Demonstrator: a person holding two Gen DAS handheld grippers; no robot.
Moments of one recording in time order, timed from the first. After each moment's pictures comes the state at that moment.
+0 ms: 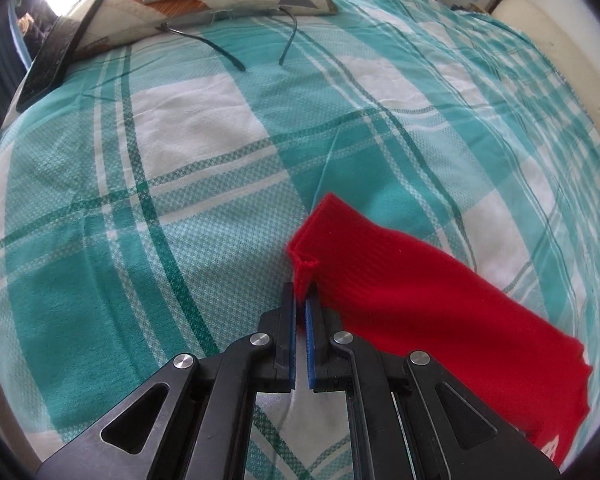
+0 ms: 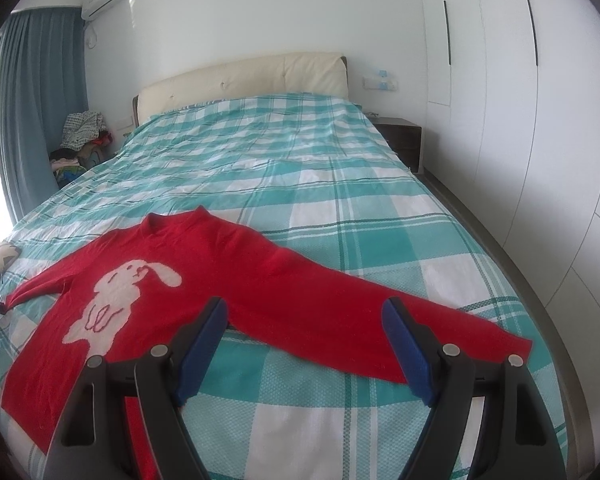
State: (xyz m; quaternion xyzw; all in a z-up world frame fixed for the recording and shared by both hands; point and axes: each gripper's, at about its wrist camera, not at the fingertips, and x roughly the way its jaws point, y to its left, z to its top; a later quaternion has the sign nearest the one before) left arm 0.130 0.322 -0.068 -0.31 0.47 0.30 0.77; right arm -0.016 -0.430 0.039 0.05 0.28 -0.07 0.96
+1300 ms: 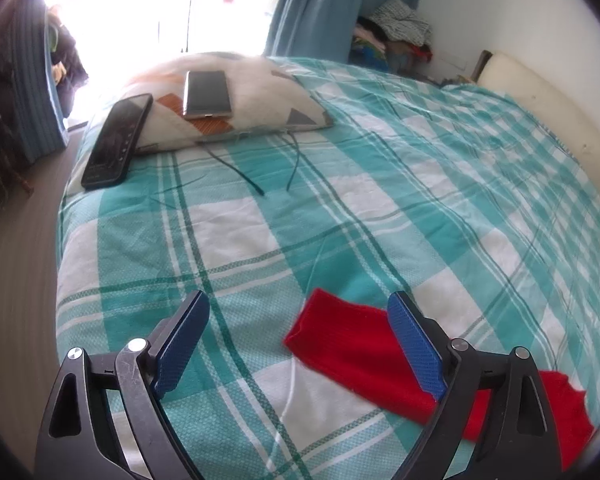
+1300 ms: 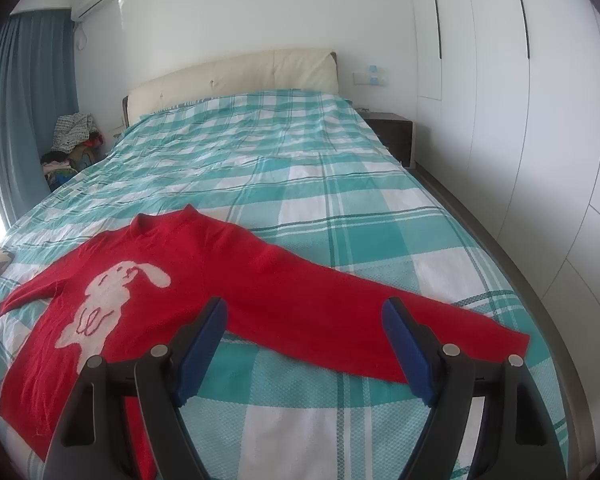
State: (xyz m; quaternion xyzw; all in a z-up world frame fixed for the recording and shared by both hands) left arm 0.101 0.295 0.013 -0.24 0.33 0.35 0.84; right arm -0.011 -0.434 0.036 0.05 0.29 -0.09 0.95
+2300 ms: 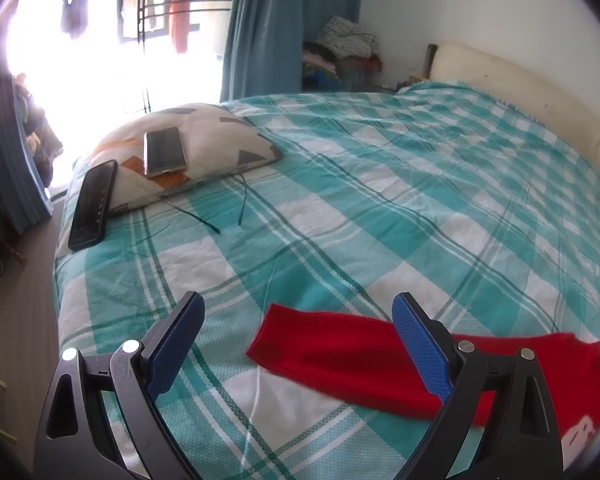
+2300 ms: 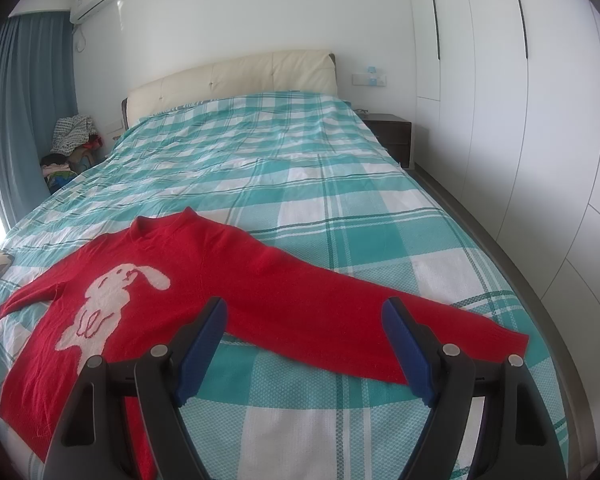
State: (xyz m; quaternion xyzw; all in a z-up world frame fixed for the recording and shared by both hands) left arm 0.111 0.245 0.029 -0.14 0.31 0.33 0.88; right arm -0.013 -0.434 0.038 0.06 0.29 -0.09 0.95
